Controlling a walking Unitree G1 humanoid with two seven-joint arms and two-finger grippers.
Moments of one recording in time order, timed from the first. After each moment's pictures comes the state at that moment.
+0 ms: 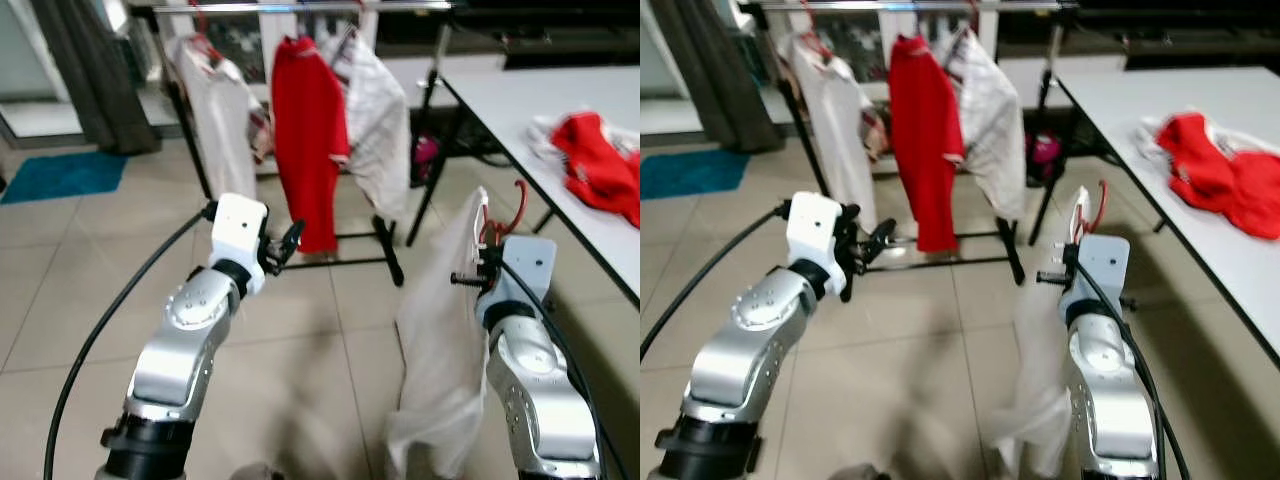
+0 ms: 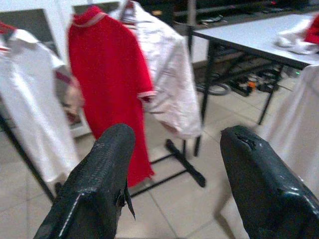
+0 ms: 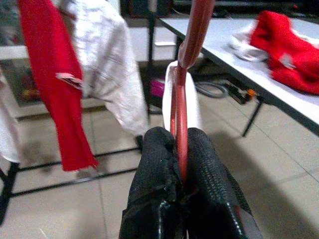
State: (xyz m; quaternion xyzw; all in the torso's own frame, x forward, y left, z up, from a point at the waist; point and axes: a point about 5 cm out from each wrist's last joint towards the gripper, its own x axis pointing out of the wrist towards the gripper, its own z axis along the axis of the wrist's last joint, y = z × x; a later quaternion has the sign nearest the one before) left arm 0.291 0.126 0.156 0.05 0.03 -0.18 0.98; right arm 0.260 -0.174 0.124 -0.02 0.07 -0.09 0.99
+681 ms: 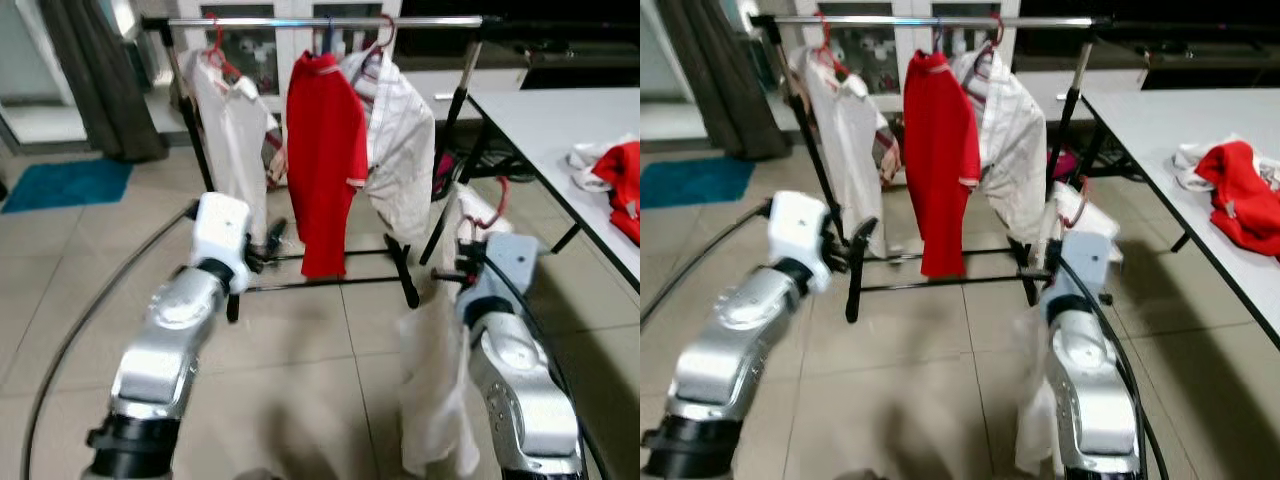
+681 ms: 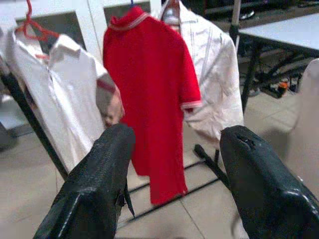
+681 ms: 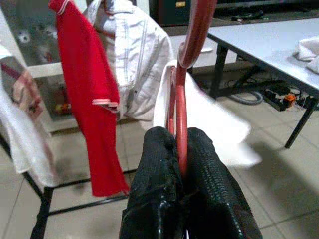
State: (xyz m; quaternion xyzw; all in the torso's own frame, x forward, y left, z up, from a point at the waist) left arm 0.294 0.139 0.156 0.06 0.03 -0.17 0.98; right arm 0.263 -0.159 0.127 0.01 0.06 -0.07 1.00
